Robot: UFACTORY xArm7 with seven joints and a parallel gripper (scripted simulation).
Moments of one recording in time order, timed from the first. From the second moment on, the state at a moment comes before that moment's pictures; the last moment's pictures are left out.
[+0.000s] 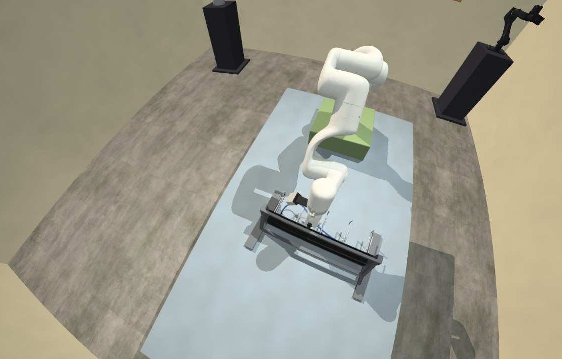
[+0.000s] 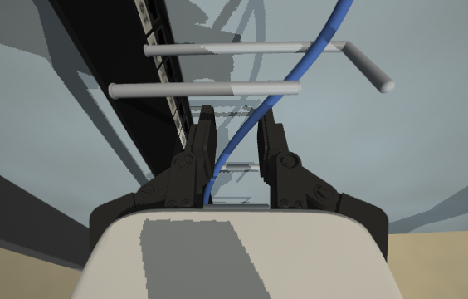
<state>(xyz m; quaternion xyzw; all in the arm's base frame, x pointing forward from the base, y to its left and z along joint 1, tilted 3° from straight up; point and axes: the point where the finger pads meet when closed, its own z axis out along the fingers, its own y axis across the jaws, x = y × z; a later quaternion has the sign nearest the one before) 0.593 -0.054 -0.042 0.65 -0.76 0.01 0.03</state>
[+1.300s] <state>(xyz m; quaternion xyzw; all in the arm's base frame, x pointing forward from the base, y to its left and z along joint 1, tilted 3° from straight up) 0.595 -0.050 0.045 0.65 -0.76 0.01 0.03</state>
